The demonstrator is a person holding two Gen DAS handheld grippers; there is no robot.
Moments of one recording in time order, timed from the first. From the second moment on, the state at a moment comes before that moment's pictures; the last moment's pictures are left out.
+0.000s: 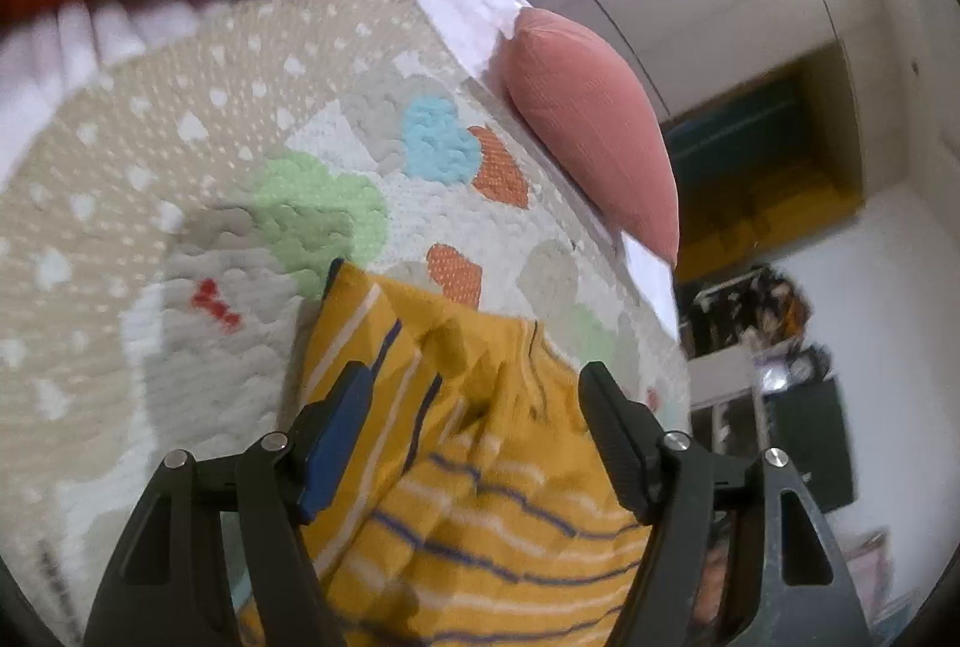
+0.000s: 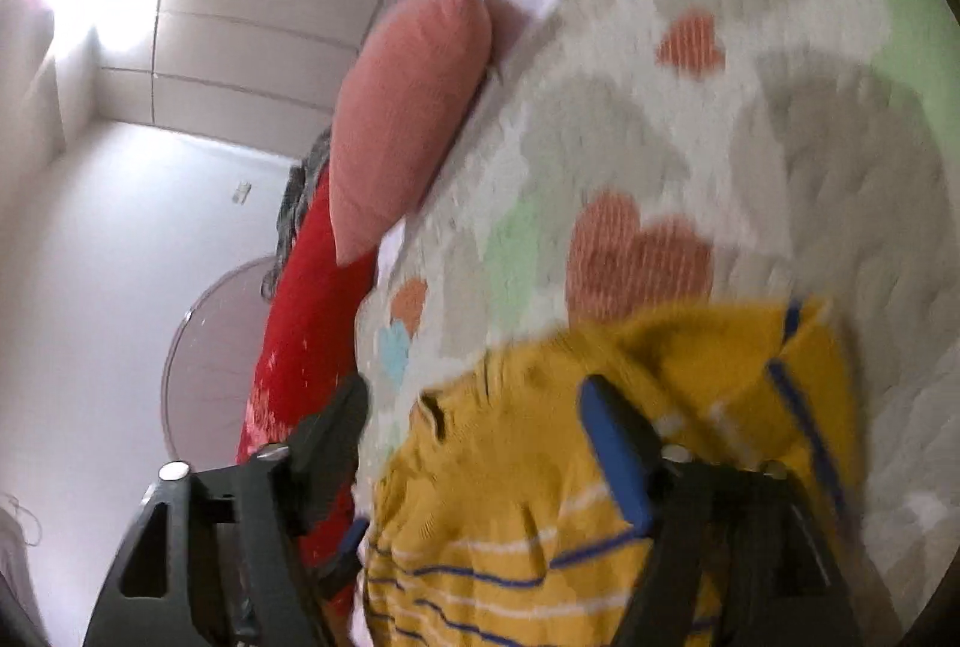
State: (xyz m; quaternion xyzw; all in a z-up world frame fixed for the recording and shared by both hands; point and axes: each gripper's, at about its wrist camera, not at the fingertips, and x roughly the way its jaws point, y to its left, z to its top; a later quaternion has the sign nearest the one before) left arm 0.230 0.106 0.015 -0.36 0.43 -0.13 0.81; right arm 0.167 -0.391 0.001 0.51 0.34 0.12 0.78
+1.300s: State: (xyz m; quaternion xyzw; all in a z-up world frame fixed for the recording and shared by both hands) left arm 0.065 0.075 -0.018 -0.08 0.46 0.04 0.88; right arm -0.002 -0.243 0.021 0.15 0.46 0.16 0.86
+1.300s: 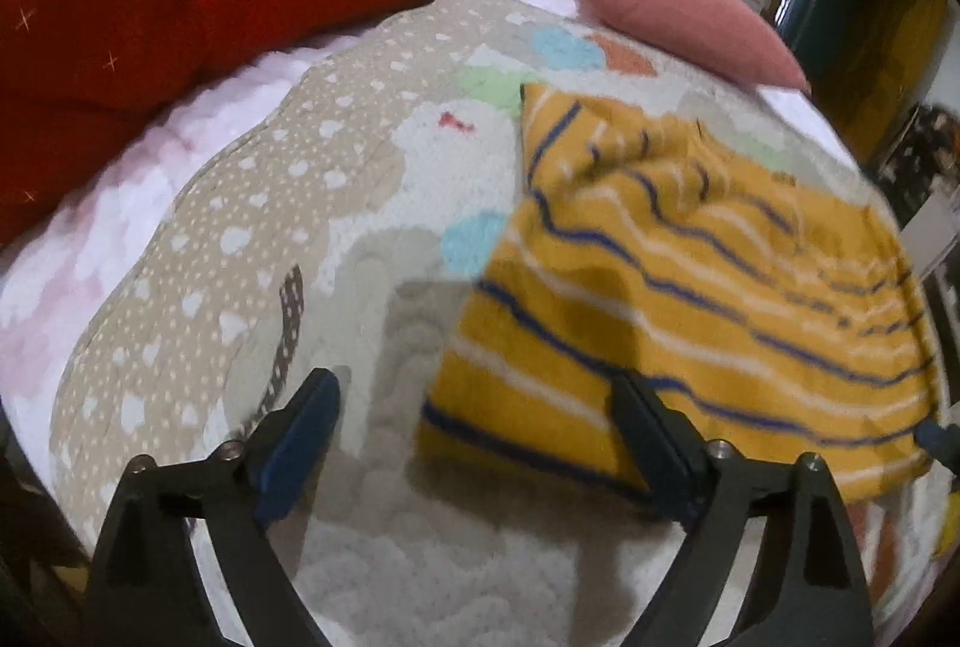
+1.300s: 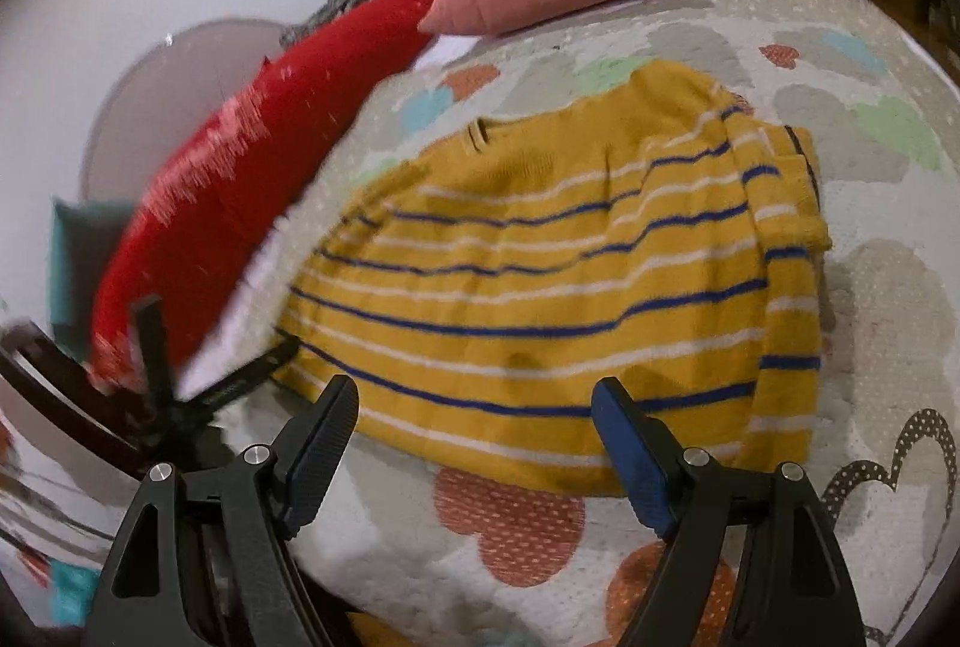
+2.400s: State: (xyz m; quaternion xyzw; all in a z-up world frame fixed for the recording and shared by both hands) left arm 0.053 0.055 -0.039 -0.06 0.43 0.09 0.90; right arm -0.018 -0.227 -0.028 0.19 0.40 0.13 0.89
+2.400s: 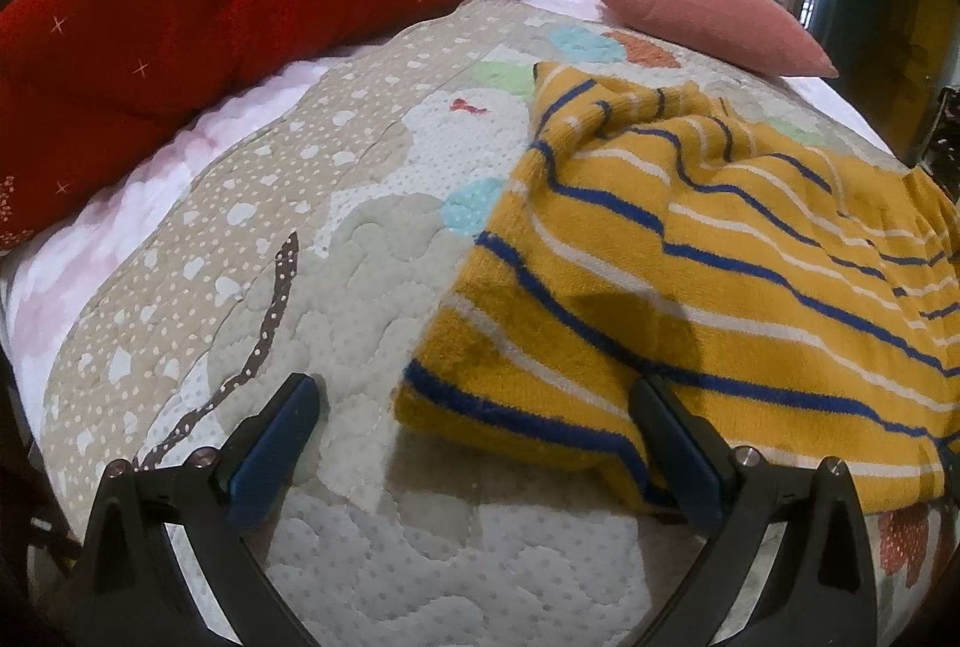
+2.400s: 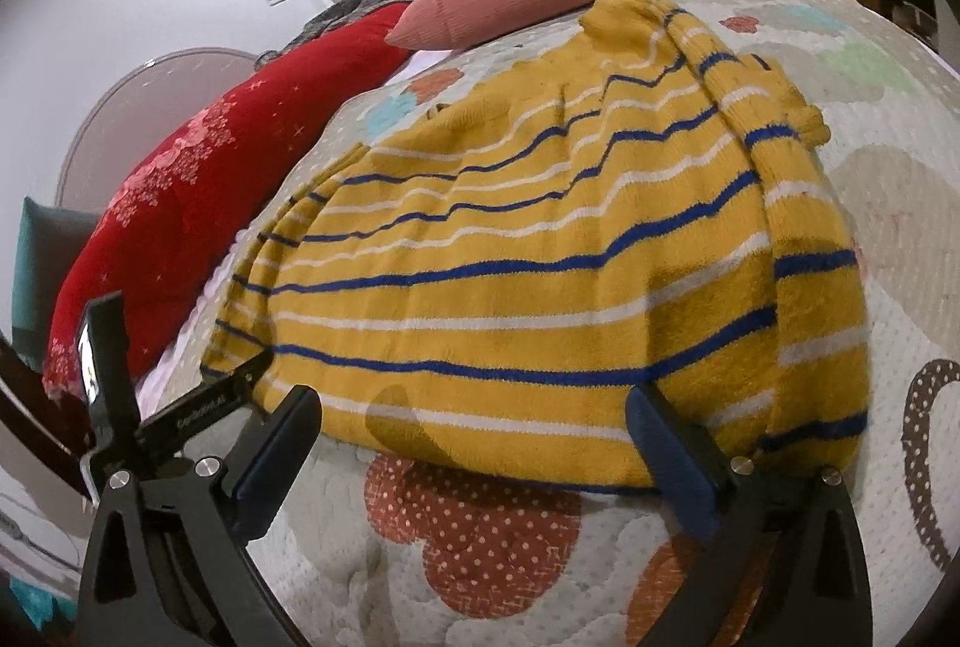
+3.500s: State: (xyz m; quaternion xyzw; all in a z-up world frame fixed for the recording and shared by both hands) left arm -0.008 0.112 -0.012 -0.18 0.28 0.01 0.94; right arm 0.014 -0.137 0.033 0.02 0.42 0.06 0.91
